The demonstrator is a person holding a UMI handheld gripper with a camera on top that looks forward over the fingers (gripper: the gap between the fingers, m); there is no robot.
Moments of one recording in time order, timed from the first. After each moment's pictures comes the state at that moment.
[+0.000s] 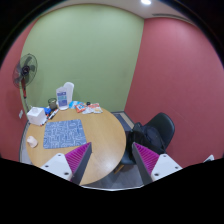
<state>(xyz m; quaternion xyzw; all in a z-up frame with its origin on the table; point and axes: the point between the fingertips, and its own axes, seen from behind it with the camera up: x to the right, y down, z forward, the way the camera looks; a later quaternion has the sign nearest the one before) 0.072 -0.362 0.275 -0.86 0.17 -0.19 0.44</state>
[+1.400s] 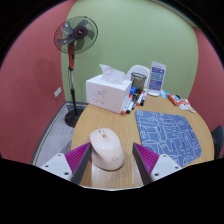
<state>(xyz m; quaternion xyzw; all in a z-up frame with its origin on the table) -0.319 -0.039 -0.001 -0.90 -0.01 -0.05 0.43</state>
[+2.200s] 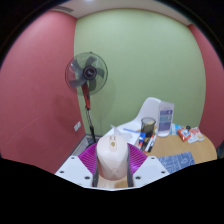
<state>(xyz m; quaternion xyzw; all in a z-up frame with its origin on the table) -0.343 0.020 0.182 -0.83 -0.04 0.07 0.55</state>
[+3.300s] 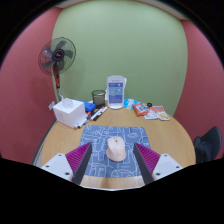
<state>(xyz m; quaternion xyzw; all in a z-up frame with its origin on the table) -0.108 -0.077 0.116 -0.89 0.01 -0.03 0.46</state>
